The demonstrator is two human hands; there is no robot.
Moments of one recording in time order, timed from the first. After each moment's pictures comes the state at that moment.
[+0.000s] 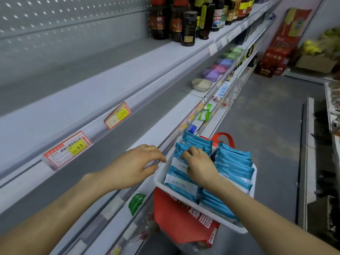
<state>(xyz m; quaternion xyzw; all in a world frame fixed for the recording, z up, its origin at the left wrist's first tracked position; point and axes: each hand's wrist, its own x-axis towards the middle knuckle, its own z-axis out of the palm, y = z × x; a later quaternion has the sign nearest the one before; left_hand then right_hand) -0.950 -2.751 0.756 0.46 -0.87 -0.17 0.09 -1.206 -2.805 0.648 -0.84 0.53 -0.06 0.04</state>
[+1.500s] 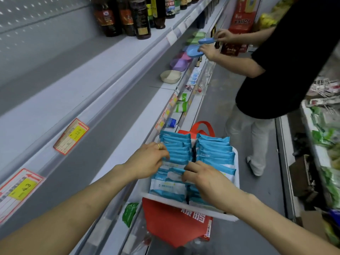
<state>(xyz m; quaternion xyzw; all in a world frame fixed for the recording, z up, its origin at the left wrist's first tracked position) -1.034 -2.846 0.693 0.40 -0.91 -0.10 -0.03 -1.272 -2.733 0.680 -0.87 0.48 -0.10 0.09</state>
